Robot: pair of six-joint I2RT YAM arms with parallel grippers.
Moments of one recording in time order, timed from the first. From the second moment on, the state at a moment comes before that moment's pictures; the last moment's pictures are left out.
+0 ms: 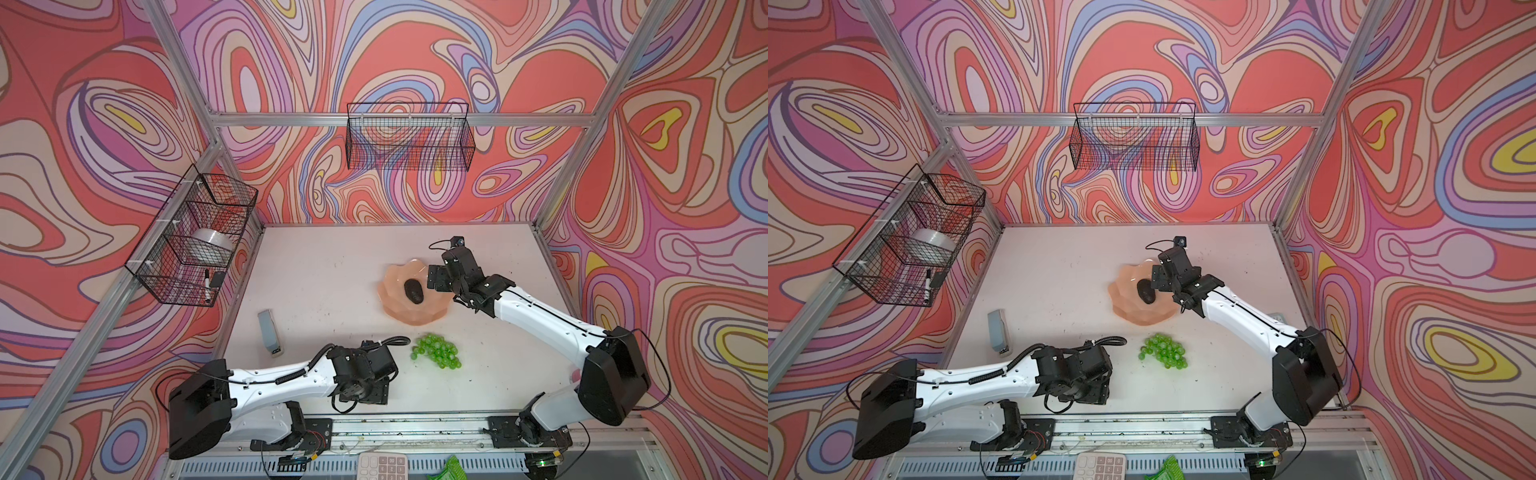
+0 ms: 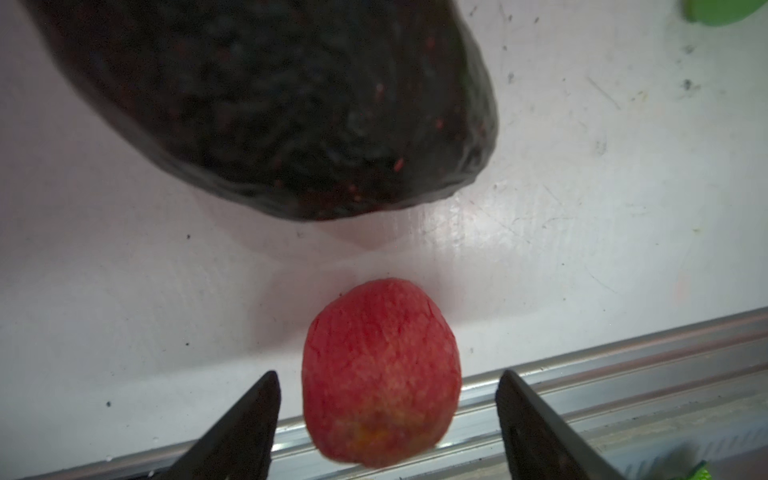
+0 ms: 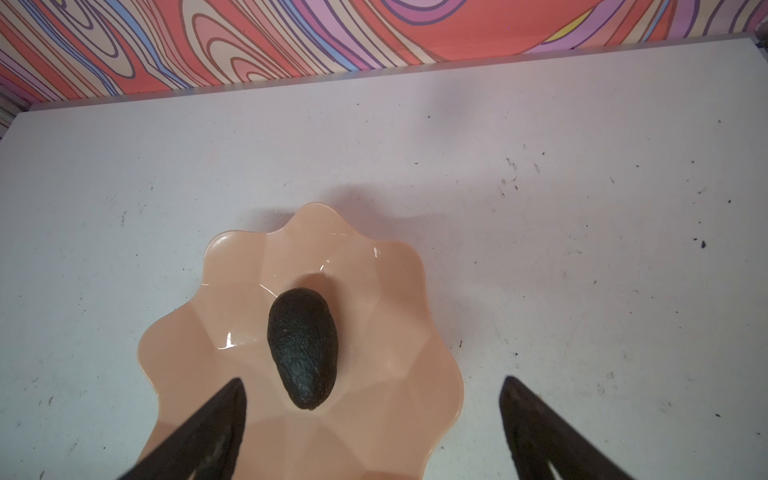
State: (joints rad) left arm -1.14 1.24 0.67 -0.80 -0.01 -1.07; right arm 0.58 1.50 1.14 -0.38 0.33 0.47
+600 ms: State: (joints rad) left arm -1.14 1.14 0.71 -0.95 -0.13 -1.05; right arm 0.57 1.50 1.13 -0.36 0.32 0.48
